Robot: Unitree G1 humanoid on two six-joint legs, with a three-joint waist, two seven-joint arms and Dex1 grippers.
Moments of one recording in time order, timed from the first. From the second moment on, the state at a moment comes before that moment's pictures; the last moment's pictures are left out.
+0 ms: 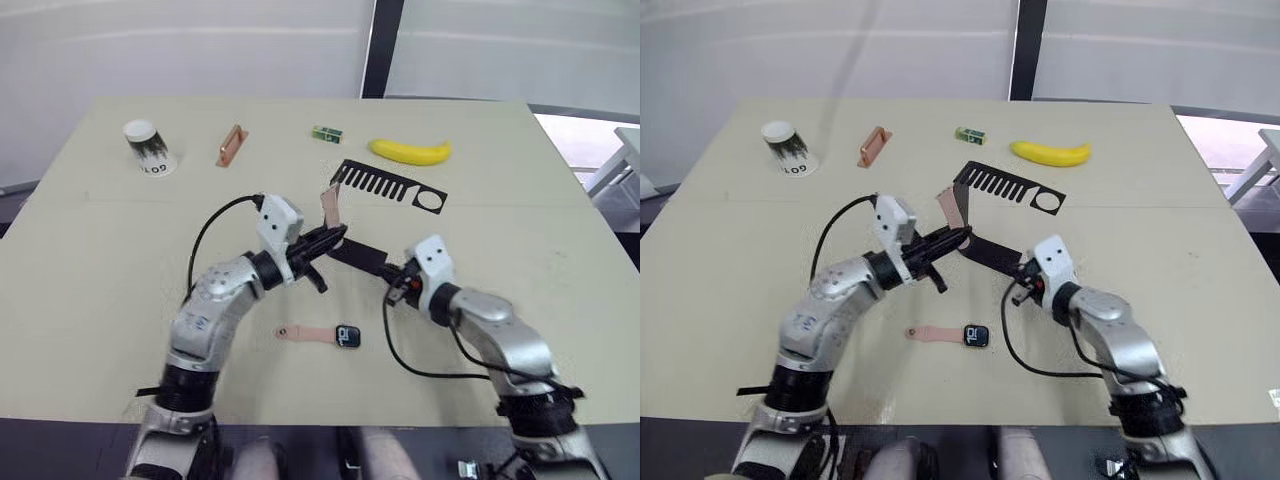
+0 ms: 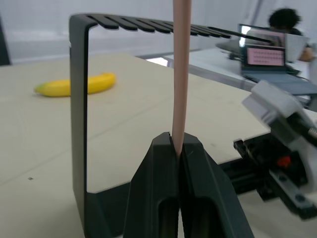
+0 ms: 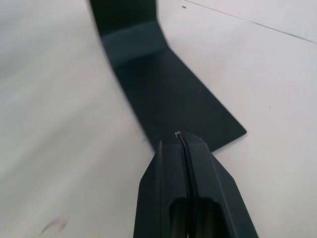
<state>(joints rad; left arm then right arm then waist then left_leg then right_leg) -0.49 0.28 -0.03 -0.21 -0.45 0.59 -0.63 -0.25 -0.46 0.02 -0.31 0.30 0.61 0.60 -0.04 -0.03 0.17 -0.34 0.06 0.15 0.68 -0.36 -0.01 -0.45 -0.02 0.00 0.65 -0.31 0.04</state>
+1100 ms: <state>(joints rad) -0.71 0.41 -0.18 -0.03 -0.67 0.78 -1.23 -0.34 -0.61 -0.15 -0.59 1.54 0.83 0.17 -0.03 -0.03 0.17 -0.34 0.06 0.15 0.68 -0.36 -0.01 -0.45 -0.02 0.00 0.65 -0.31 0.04</state>
